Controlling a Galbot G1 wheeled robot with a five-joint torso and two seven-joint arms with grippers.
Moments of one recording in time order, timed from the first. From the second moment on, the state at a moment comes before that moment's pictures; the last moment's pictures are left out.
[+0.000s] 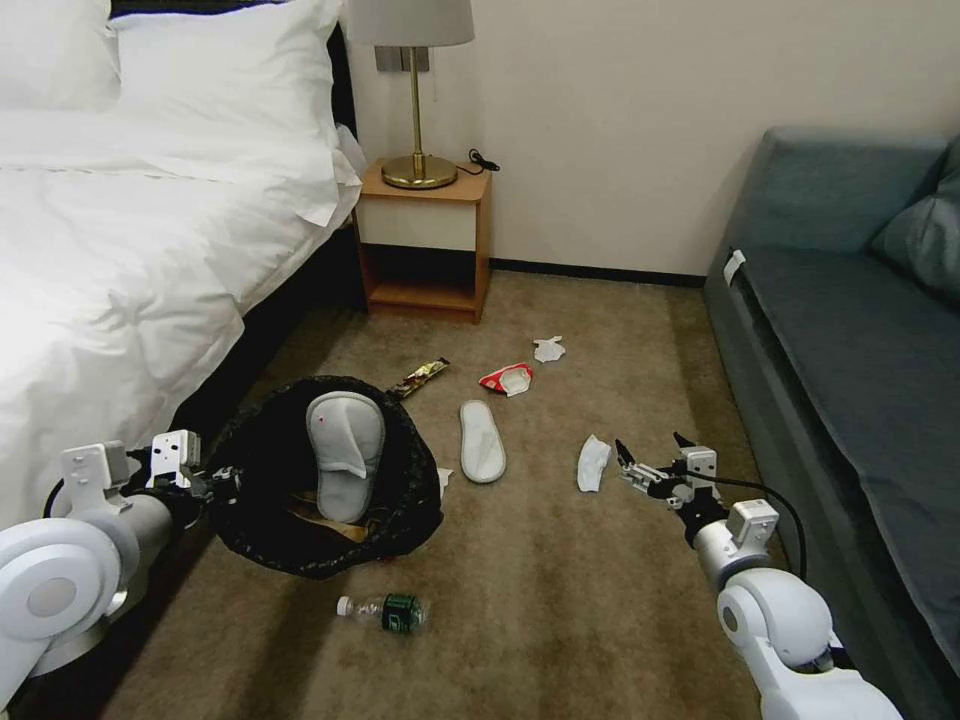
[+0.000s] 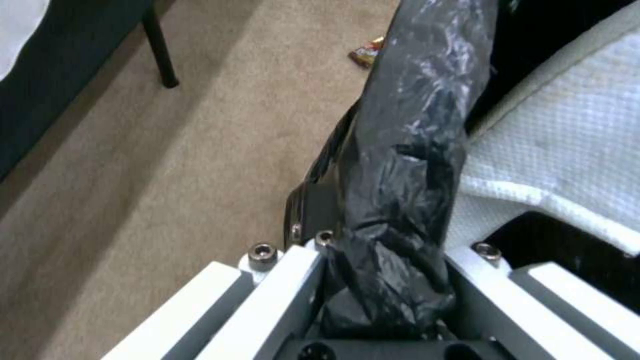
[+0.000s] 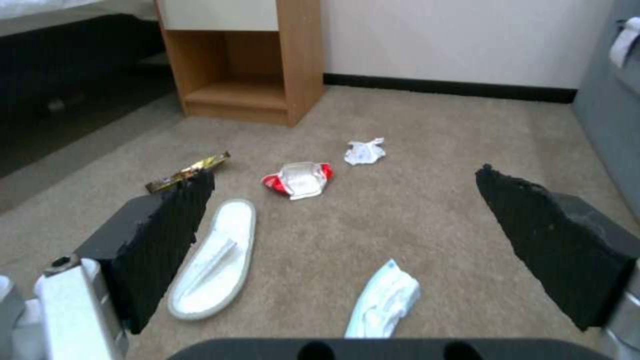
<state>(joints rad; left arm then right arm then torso) 1.48 -0.74 -0.82 -2.26 -1.43 0.74 -0.63 -1.34 1.20 0.52 1.88 0.39 -0.18 -0.06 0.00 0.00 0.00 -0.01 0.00</state>
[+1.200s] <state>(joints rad) 1.47 -0.76 -0.81 -2.24 -1.39 0.74 -0.60 -1.25 1.00 0.41 1.66 0.45 -0.14 -0.48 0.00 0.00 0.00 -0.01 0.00</state>
